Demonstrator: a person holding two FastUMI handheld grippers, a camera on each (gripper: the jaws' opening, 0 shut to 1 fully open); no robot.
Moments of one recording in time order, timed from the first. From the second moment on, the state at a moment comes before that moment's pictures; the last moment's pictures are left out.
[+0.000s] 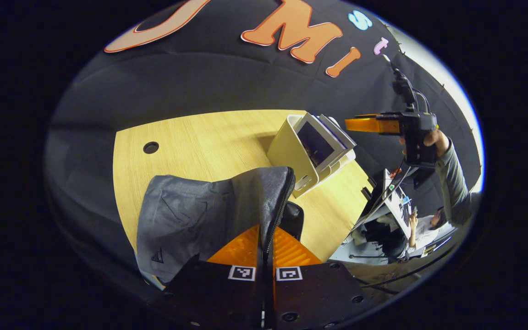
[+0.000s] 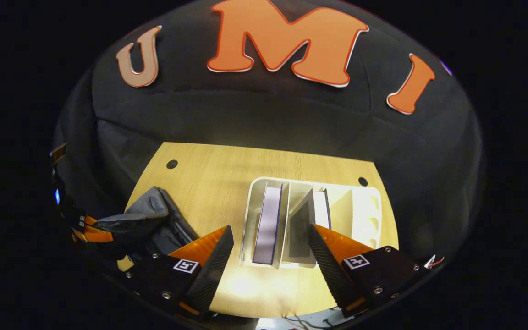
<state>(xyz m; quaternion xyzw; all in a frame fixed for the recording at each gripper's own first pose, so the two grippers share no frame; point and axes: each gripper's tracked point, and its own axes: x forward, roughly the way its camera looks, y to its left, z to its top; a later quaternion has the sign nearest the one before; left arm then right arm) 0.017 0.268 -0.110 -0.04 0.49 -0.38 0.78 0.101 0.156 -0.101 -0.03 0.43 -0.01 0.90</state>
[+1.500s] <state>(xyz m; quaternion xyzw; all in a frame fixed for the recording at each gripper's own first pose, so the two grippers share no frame) 0.004 0.266 -0.121 -0.03 0.52 -0.37 0.77 0.102 0.163 -0.184 0.08 0.62 -0.06 0.78</state>
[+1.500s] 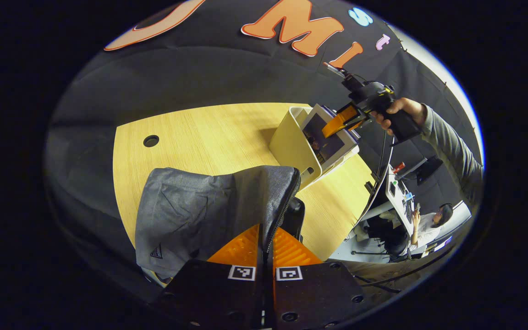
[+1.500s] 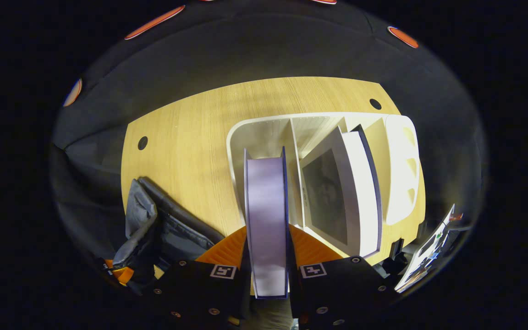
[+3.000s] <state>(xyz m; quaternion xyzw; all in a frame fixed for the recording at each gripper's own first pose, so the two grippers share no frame) -0.003 0.230 -0.132 -0.05 0.52 -0.36 0.77 -0.090 0.156 -0.118 0.30 0.51 -0.01 0.81</state>
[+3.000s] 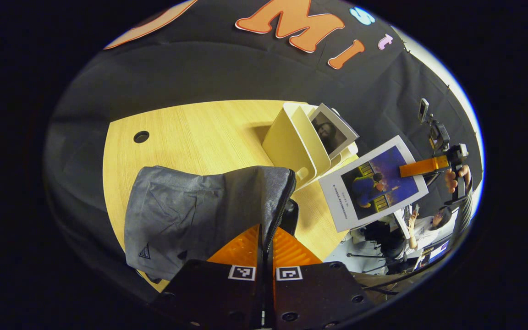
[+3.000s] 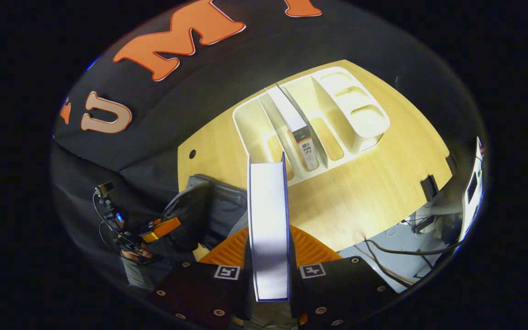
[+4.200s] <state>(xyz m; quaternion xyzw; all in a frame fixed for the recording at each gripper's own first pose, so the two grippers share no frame) 0.020 0.221 -0.108 -0.09 0.50 -0.35 0.79 -0.031 0.316 -0.206 0.48 0.45 0.10 0.75</state>
